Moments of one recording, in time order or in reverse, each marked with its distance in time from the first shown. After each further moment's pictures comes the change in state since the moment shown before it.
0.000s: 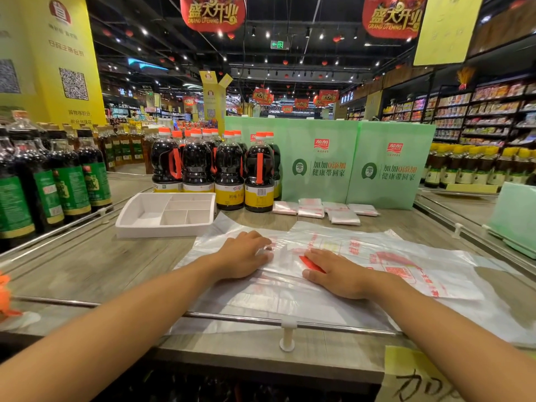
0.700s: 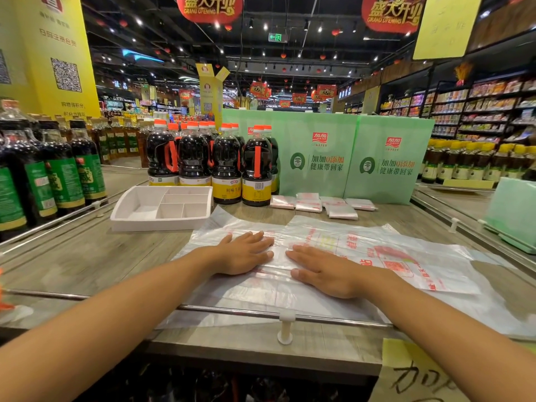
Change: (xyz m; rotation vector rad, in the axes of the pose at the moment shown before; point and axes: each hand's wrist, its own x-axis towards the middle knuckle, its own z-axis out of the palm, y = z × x) left_hand -0.004 0.006 -0.001 0.113 -0.271 -0.025; right_hand -0.009 -0.019 0.000 -0.037 -0.052 -0.114
